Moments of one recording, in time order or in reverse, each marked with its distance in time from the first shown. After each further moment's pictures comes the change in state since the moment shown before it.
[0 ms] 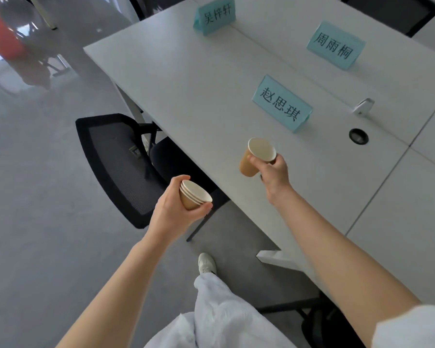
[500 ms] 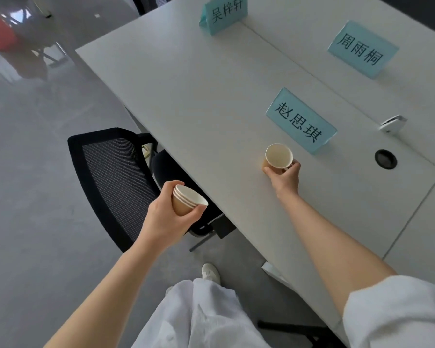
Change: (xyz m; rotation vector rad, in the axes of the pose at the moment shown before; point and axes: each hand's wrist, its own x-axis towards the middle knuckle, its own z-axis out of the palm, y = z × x) left_hand 0.102 -0.002 -0.025 -0.009 -0.016 -0.073; right_hand 0.152 0.027 0.030 -0.327 0.227 -0.022
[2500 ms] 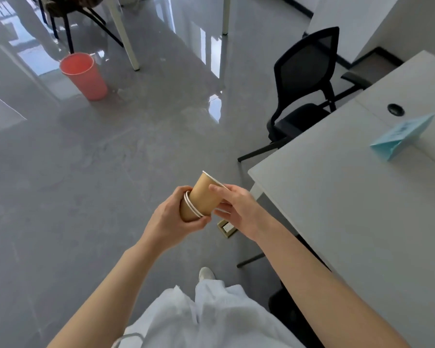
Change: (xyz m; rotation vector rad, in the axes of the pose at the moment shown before) left_hand 0.443 -0.220 -0.546 0.032 0.014 0.141; right_hand -0.194 -0.470 0.633 0.280 -0.913 0.217
